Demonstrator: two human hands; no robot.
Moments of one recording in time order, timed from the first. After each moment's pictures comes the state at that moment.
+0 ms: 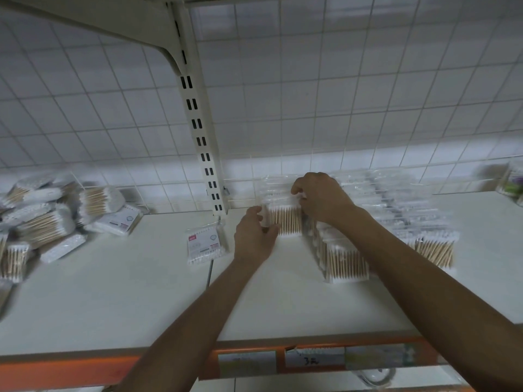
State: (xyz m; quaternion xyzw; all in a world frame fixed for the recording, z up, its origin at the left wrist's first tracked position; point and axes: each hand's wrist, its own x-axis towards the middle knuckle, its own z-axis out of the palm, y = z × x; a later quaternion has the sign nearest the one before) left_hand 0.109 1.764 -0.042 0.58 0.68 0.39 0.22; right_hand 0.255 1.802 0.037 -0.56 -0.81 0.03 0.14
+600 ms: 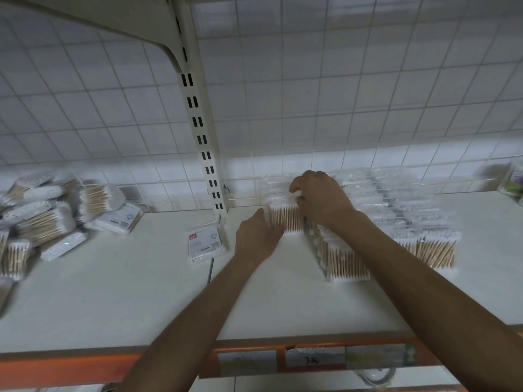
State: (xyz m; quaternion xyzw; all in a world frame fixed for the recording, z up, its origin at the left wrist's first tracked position) left_hand 0.109 1.767 -0.040 0.63 0.70 0.28 0.18; right_hand 0.251 1.793 0.037 -0.55 -0.82 0.01 0.18
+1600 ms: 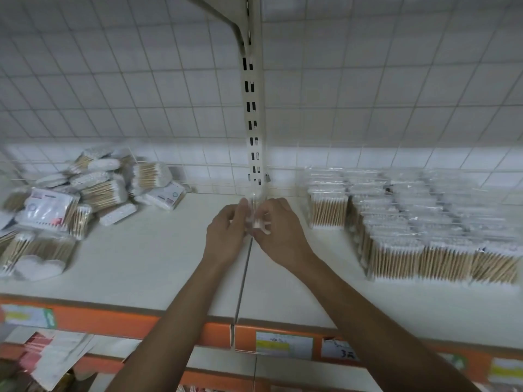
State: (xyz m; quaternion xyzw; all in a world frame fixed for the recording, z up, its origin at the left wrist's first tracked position) left_hand 0.009 1.703 -0.027 0.44 0.67 0.51 0.30; right_hand 0.129 1.729 -0.021 -0.43 -0.77 0.29 0.37
